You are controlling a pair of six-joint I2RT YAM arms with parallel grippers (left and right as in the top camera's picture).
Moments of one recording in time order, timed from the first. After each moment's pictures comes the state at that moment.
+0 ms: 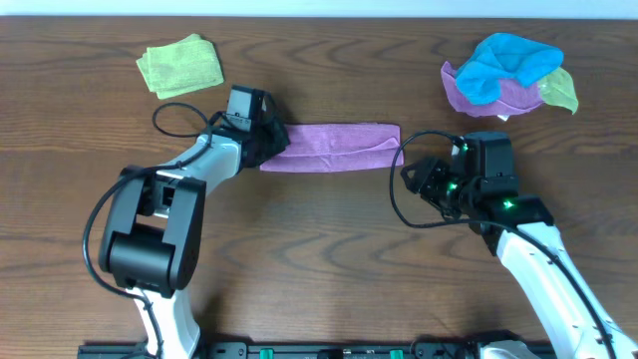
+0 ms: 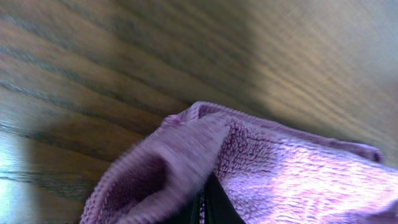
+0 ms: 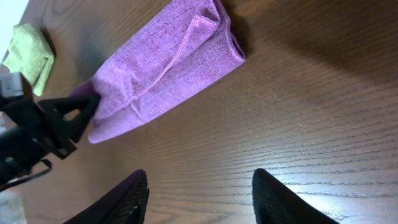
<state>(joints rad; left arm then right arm) -0.26 2.00 1.15 -0.15 0.27 -0.73 0.15 1.27 0.78 -0.44 -0.32 0.76</state>
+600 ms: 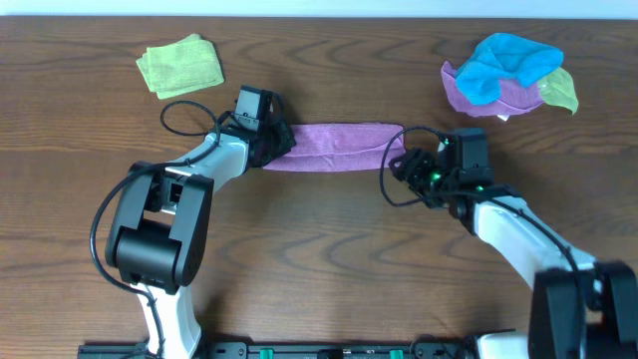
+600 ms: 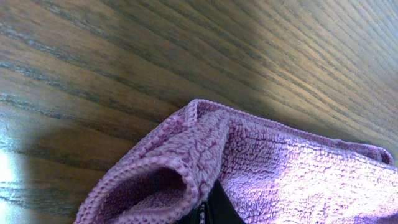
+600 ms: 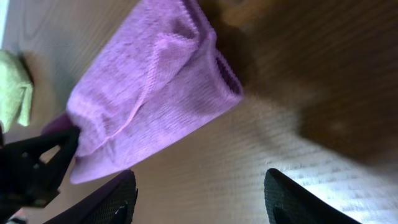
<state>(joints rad) -0.28 2.02 1.17 -0.17 0.26 -0.73 0.15 1.58 0.72 -0.09 -0.34 0.87</state>
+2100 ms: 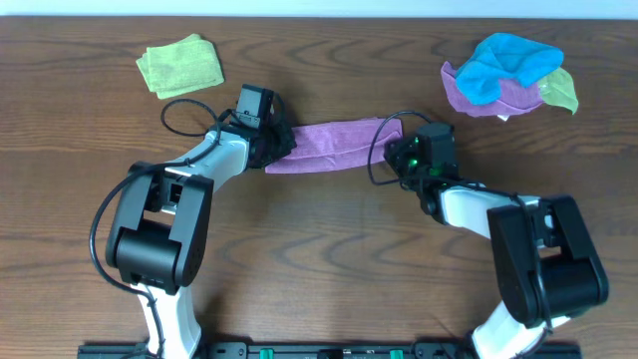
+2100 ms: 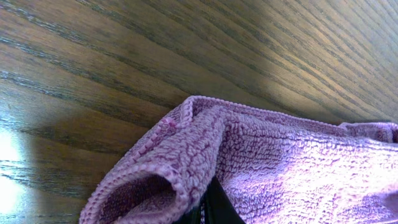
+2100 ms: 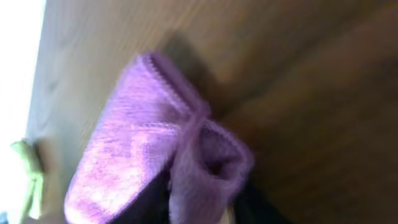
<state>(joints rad) -0.29 2.02 1.19 -0.23 0.26 -0.71 0.24 1.85 0.74 0.34 -0.09 1.12</state>
